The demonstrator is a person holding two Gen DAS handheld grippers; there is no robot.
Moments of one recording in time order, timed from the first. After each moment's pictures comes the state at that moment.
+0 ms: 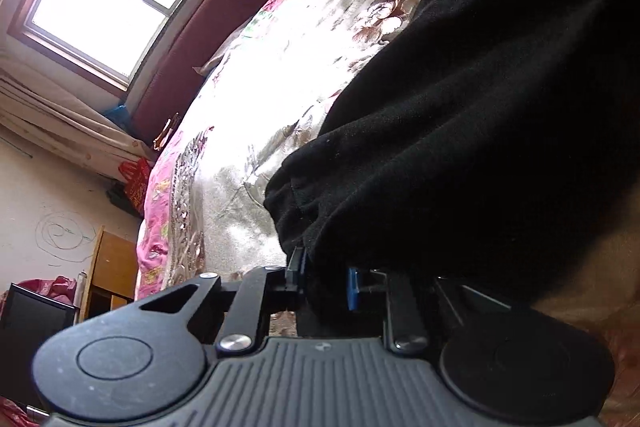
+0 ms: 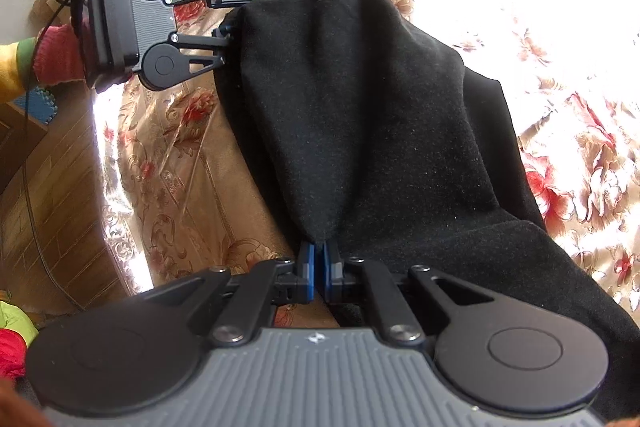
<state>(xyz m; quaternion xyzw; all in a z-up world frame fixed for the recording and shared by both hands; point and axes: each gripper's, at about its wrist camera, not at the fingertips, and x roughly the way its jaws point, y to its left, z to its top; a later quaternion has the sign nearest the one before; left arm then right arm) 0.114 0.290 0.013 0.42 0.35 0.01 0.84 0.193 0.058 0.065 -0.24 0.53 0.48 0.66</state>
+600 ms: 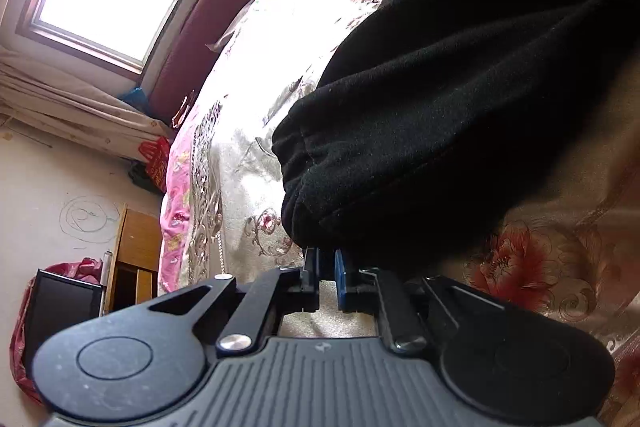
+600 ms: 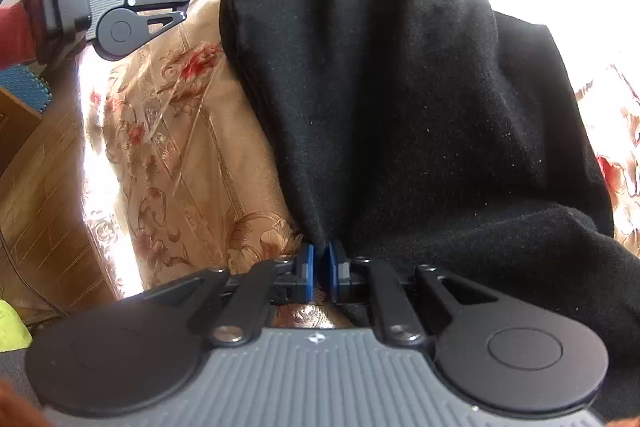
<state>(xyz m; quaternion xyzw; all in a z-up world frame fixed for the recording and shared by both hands) 0.078 0.286 -0.002 0.46 0.37 0.04 0.80 0.161 0.063 0.005 -0.25 0.53 0.48 0.65</state>
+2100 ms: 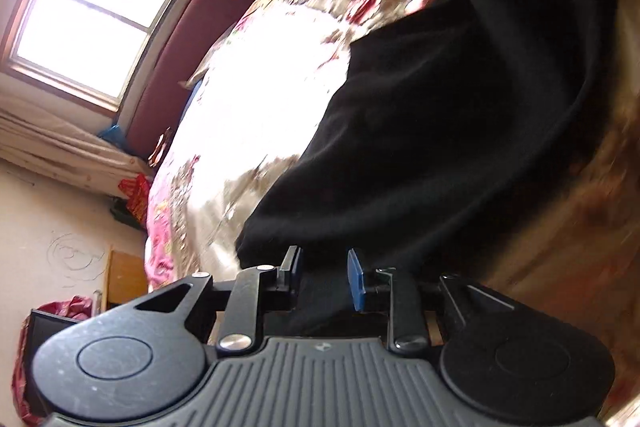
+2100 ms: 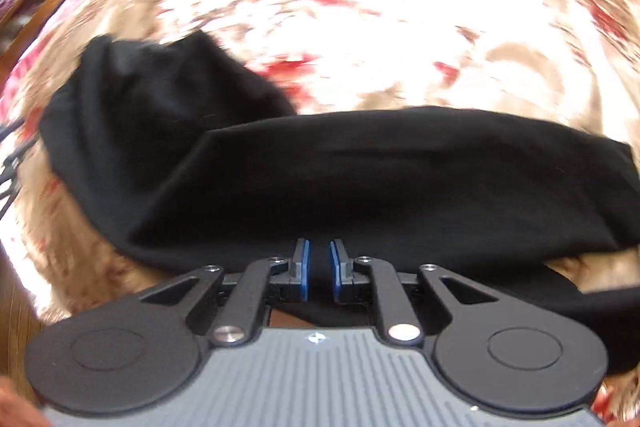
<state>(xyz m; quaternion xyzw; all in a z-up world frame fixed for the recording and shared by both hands) 0.094 0.171 0.033 0.44 0.37 -0.03 0.82 0.234 -0.148 0.039 -0.05 0.58 0.18 0.80</state>
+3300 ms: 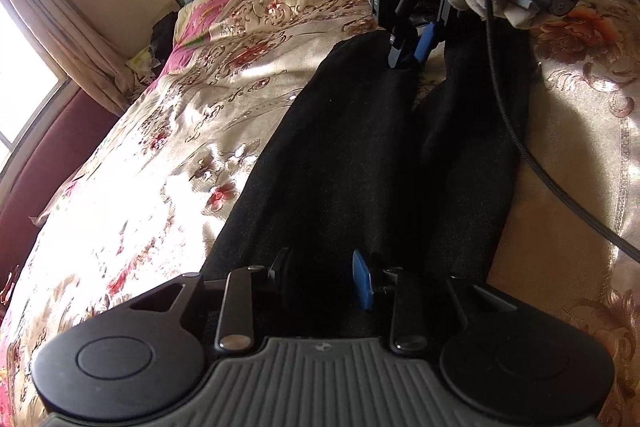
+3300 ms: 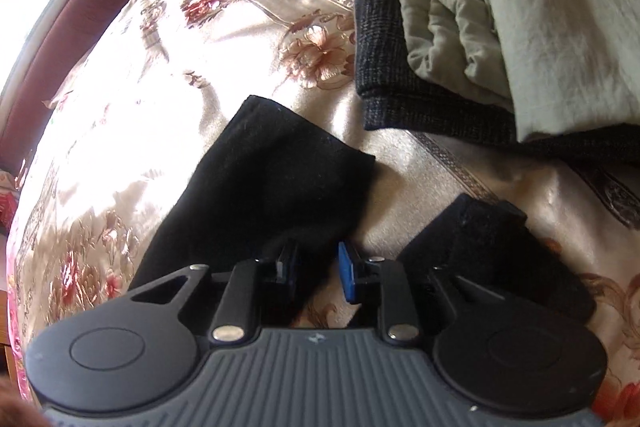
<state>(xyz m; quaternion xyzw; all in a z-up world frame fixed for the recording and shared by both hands) 0.155 -0.061 -0.012 0.35 0.28 -0.29 0.84 0.288 -0.391 -0.044 0.35 0.46 -0.09 0.81</state>
